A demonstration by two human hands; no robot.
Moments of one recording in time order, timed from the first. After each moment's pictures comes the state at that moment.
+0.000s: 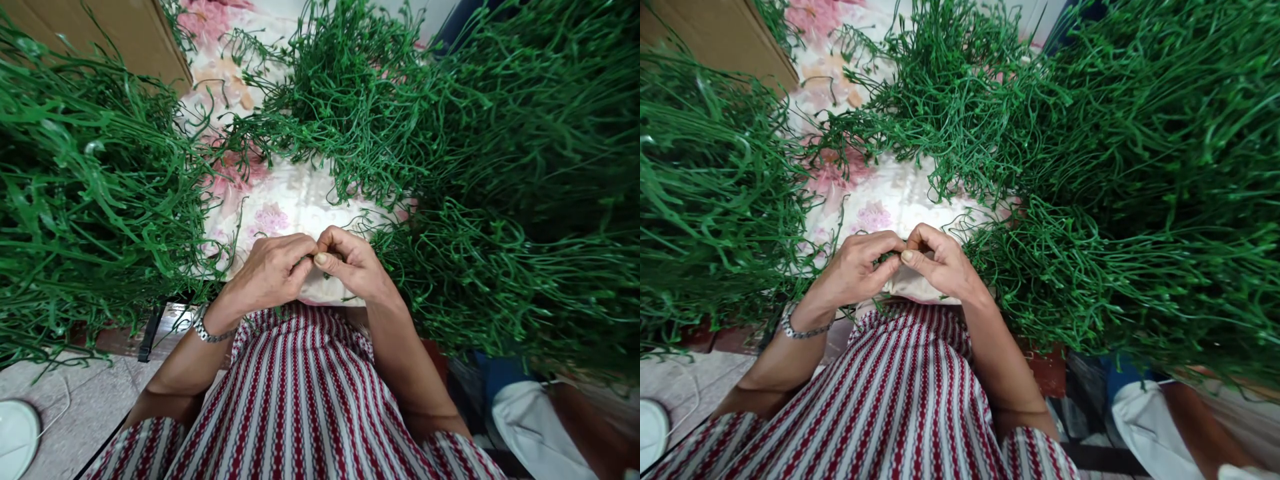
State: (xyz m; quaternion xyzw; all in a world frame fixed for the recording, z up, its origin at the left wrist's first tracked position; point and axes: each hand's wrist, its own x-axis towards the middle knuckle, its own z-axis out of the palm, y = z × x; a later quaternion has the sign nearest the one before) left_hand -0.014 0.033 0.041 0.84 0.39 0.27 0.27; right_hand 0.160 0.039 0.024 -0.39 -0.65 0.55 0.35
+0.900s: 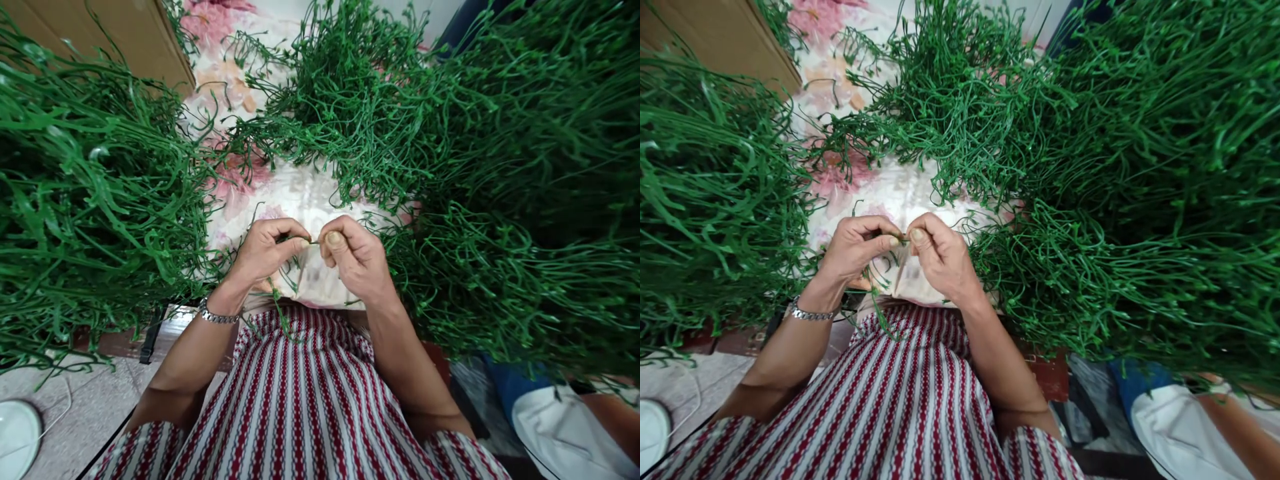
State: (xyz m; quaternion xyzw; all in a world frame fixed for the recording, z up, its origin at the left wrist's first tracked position) left_hand -0.017 0.059 0.021 0.57 0.46 0.41 0.54; right_hand 0.152 0.042 0.031 -0.44 -0.68 0.44 0.39
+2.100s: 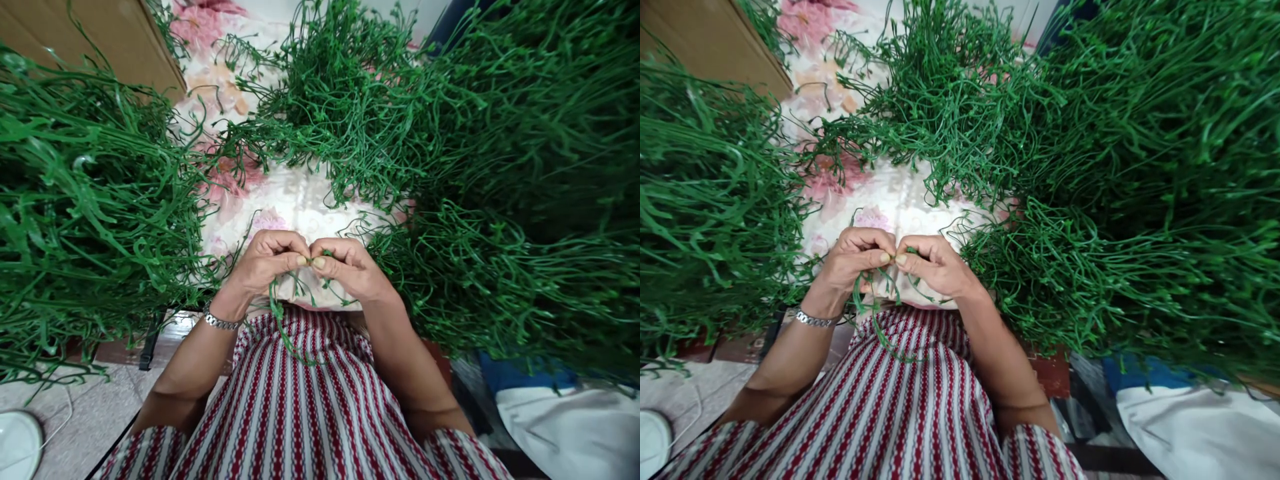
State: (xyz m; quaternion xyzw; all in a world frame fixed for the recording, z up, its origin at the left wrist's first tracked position) left_hand -0.014 0.050 0.022 0.49 0.35 0.41 0.69; right_hand 0.157 0.043 0.031 -0.33 -0.60 0.65 0.33
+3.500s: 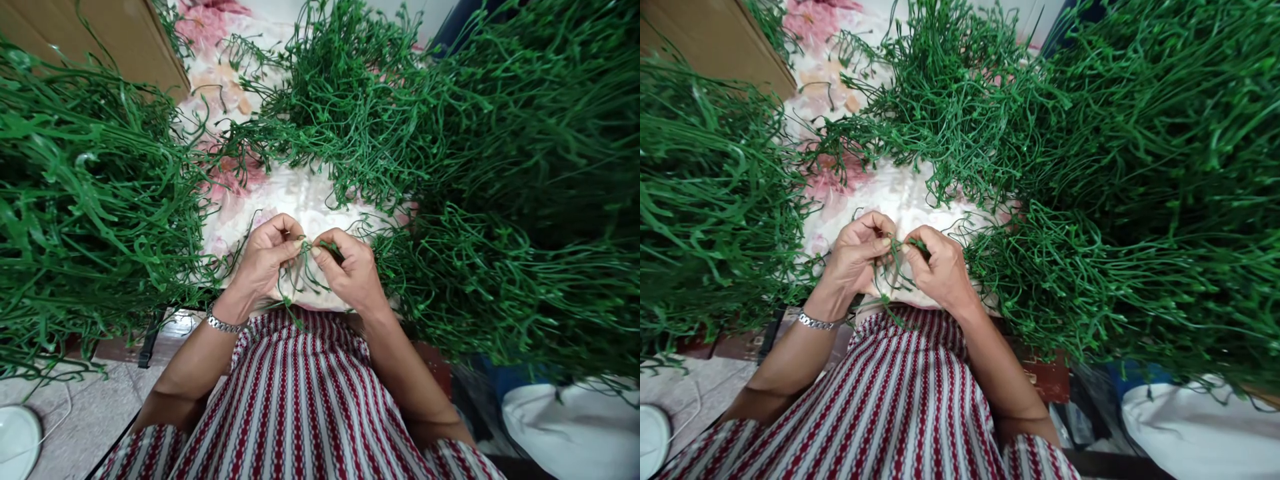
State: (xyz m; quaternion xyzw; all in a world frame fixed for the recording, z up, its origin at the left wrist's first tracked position) left_hand -0.001 0.051 0.019 0.36 0.40 0.50 0.68; right_hand 0.150 0.036 0.026 -0.51 -0.72 0.31 0.37
